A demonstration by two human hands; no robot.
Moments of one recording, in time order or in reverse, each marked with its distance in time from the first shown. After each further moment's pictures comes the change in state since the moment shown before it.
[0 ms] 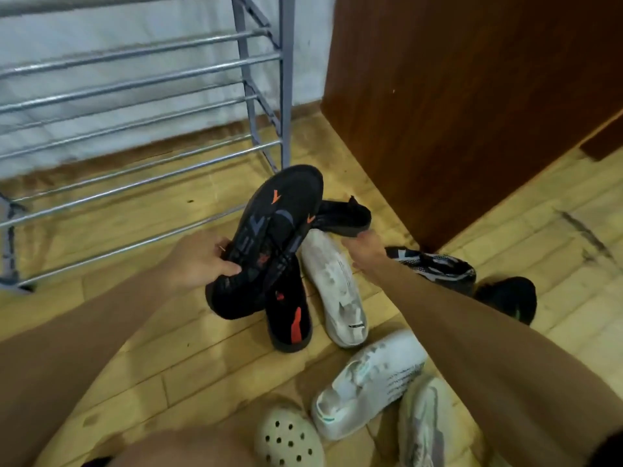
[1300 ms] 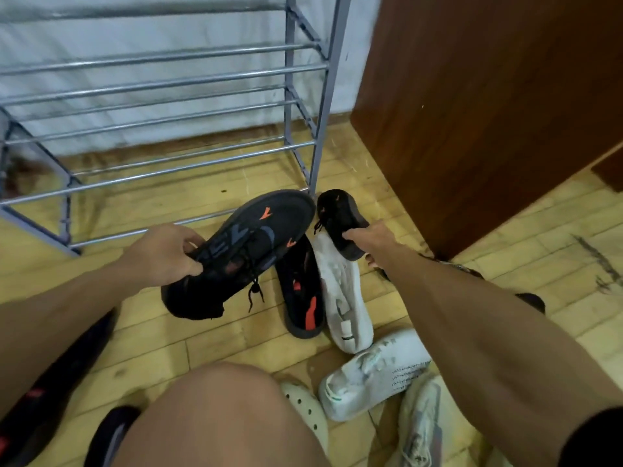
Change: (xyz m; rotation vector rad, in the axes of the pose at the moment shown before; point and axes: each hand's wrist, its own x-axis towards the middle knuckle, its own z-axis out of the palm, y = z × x) left_hand -0.065 -0.068 -0.036 -0.001 0.129 -0.090; right_hand -0.041 -0.039 0.009 -0.231 0.006 -0.016
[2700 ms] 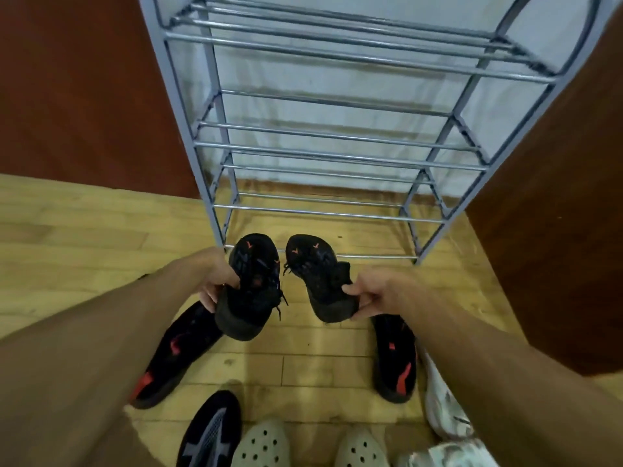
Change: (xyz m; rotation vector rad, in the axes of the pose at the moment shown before) left_hand -0.070 -0.115 -0.081 -0.458 -0.004 -0.516; right_hand -0.163 -0.131 0.119 -0.157 -0.592 -0.036
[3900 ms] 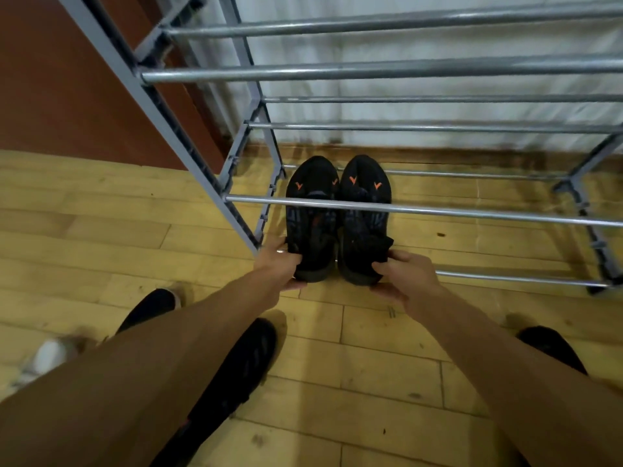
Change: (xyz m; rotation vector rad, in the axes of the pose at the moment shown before) left_hand 0.244 0.012 0.044 -0.720 0.207 -0.028; right_hand 0.263 -0.054 0.058 0.430 0.051 -0.211
